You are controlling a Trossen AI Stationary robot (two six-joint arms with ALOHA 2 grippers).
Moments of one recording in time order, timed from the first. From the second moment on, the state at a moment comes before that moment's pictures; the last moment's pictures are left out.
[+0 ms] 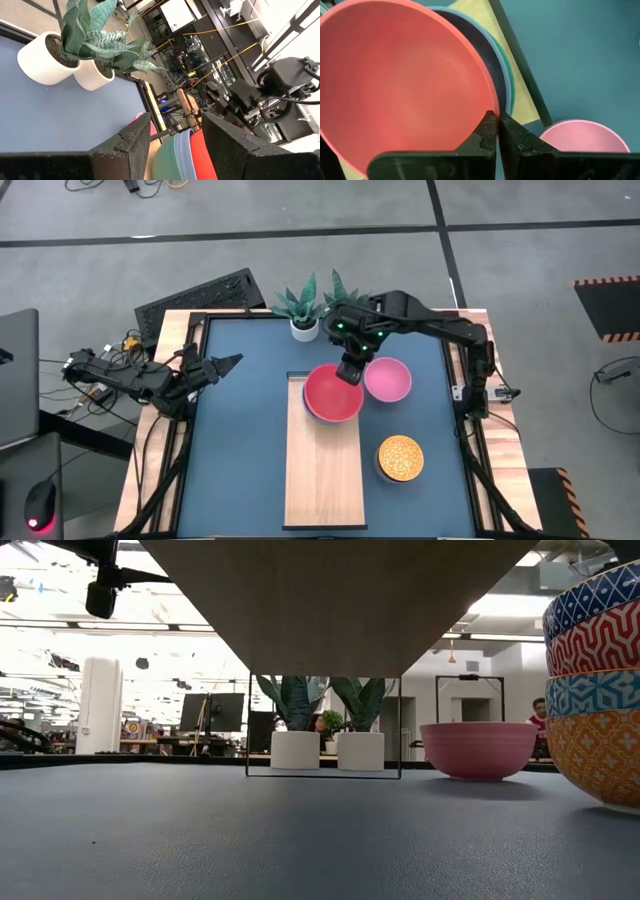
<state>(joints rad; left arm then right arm) -0.29 0.45 0.49 -0.02 -0.87 -1.08 -0.17 1.90 2.21 -1.51 -0.20 0.31</state>
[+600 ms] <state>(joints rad) -0.29 0.45 0.49 -0.03 -0.87 -1.08 -0.18 1.88 2.22 -1.48 -0.18 0.29</state>
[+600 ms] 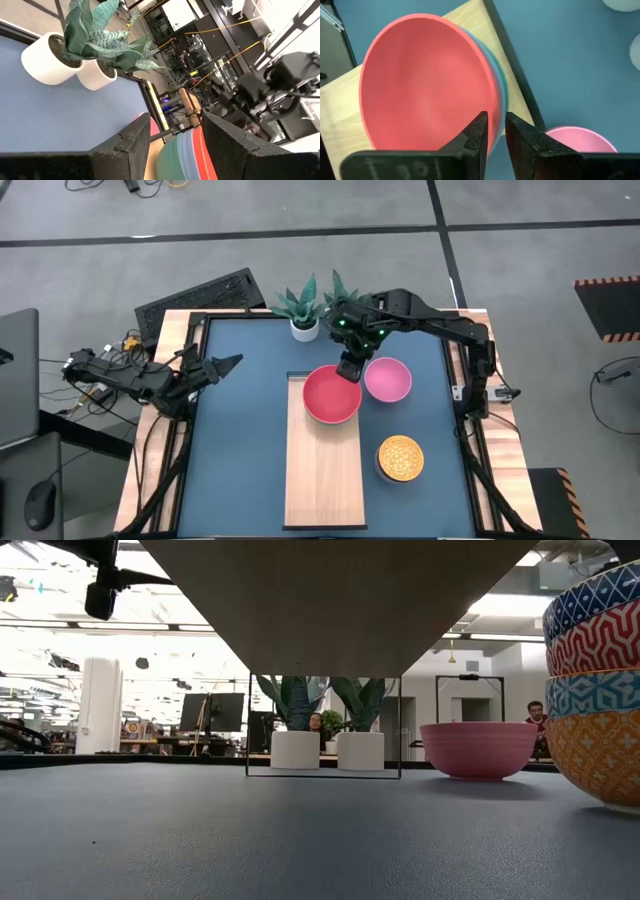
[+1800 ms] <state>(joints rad) -0.29 0.45 0.49 -0.06 -0.87 -1.07 -0.57 1.45 1.42 -1.33 0.13 0.27</state>
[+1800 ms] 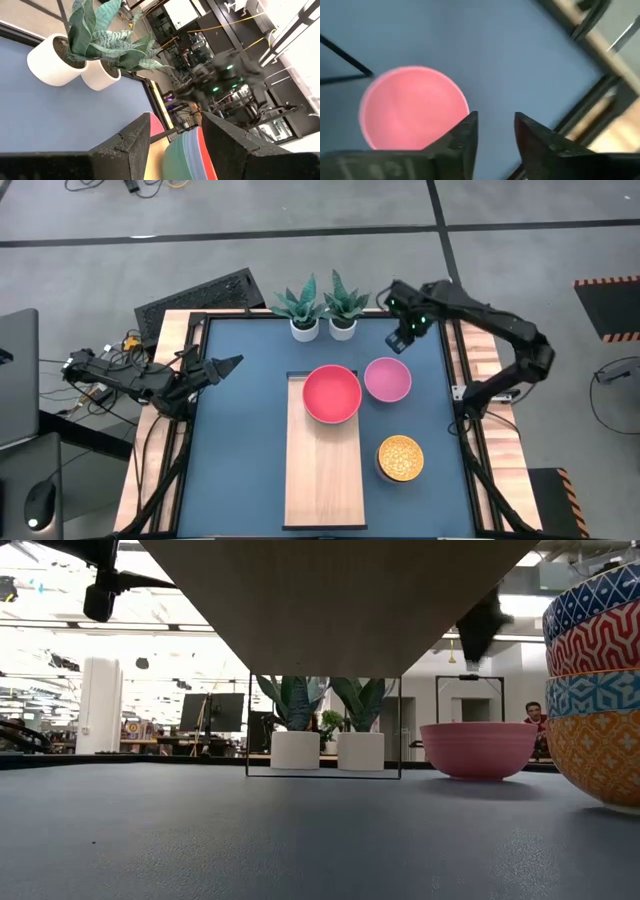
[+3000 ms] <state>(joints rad) -0.29 0.45 0.49 -0.08 -0.86 -1.08 -0.62 1.45 0.93 -0.93 -0.07 0.36</state>
